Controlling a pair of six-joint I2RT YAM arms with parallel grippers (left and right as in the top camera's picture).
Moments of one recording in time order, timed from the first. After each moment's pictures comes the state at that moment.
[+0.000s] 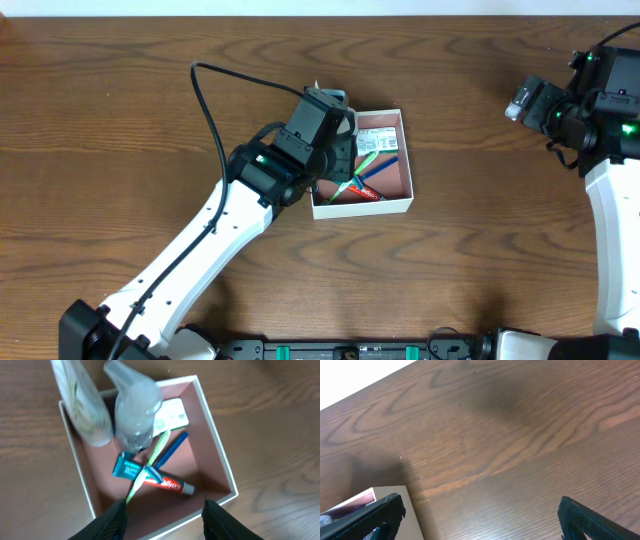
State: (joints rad) left arm -0.63 1.49 1.31 -0.73 0.04 -0.47; right arm -0.16 1.45 1.39 -0.83 -0.02 0.33
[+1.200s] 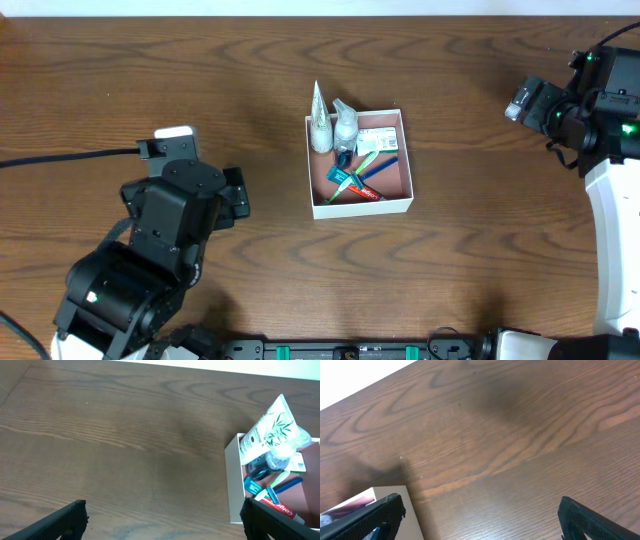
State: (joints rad) left arm -0.51 0.95 1.31 -1.16 -0.48 -0.47; right arm -0.16 1.45 1.39 -0.83 -0.02 0.33
